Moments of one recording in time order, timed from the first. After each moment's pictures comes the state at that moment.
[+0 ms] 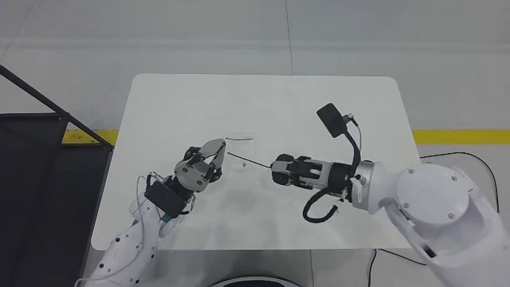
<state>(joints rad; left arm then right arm) 1.36 -1.18 -1.26 -1.65 1.72 -0.16 1.01 -0.92 -0.90 1.10 -2.22 0.33 0.78 0.75</state>
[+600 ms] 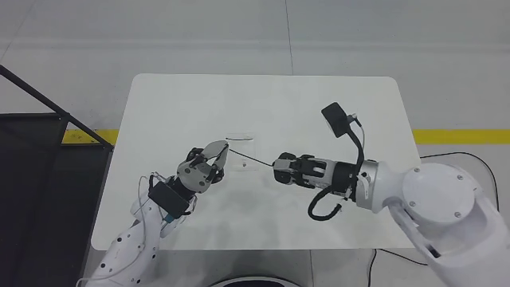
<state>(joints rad) 1.36 -1.18 -1.25 -1.64 1.72 -0.16 1.01 -0.93 -0.90 1.12 -2.22 0.36 0.77 0.73</state>
